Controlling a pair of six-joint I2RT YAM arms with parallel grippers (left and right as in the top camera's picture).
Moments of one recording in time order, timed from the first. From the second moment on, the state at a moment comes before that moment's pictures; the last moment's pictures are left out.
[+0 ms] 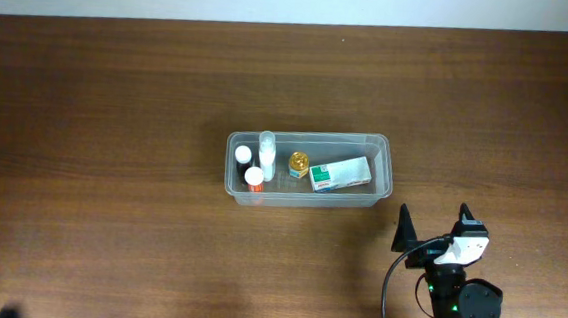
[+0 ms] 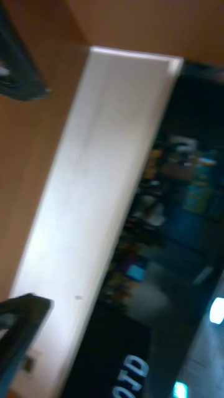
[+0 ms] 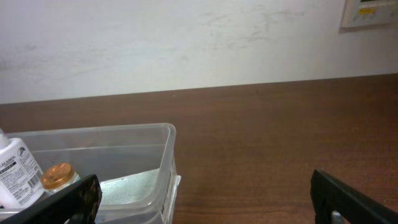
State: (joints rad) left arm -0.15 0.39 1.61 -1.11 -0.22 -0.36; right arm 0.06 0.01 0.01 -0.07 0.00 0.10
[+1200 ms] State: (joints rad) left arm -0.13 0.02 0.13 0.05 -0.06 -0.06; right arm 0.06 0.01 0.01 -0.07 0.00 0.10
